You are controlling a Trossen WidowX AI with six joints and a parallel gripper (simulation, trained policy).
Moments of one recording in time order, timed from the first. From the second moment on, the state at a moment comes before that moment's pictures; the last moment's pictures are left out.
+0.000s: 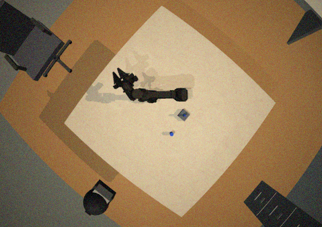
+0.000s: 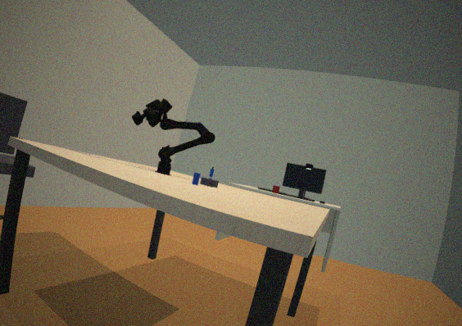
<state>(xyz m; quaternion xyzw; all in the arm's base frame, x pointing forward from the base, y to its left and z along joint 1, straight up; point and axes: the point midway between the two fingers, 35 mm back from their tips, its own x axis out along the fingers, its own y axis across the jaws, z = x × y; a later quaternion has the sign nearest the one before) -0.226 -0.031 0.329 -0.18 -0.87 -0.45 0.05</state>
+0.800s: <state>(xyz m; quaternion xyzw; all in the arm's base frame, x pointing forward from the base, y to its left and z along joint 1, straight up) -0.235 -0.095 0.336 -0.04 -0.88 -0.47 0.06</state>
